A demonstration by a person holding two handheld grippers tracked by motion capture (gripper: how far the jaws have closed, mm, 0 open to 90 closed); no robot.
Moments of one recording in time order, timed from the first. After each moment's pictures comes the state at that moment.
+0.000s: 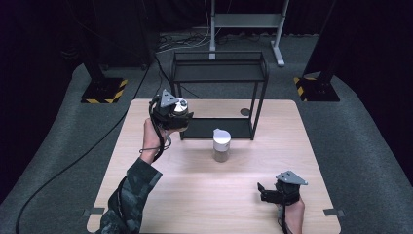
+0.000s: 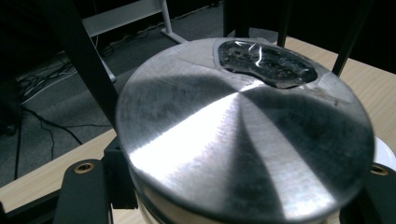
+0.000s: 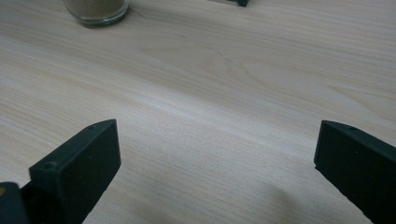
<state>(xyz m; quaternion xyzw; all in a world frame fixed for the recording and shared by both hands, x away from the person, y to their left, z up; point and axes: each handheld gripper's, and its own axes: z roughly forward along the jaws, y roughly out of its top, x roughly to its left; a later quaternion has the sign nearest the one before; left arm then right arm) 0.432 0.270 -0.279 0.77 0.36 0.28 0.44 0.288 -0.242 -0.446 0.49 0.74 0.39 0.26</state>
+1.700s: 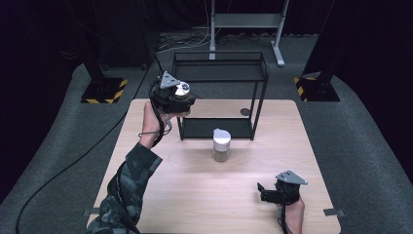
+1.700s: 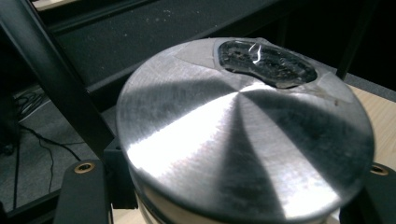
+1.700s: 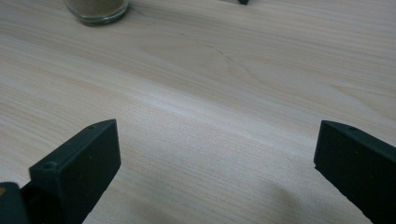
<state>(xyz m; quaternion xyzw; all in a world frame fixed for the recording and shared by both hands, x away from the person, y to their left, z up) 0.449 0.269 -0.236 0.77 0.34 0.28 0.46 0.290 -0.242 -0.445 0.49 0.74 0.39 0.26</state>
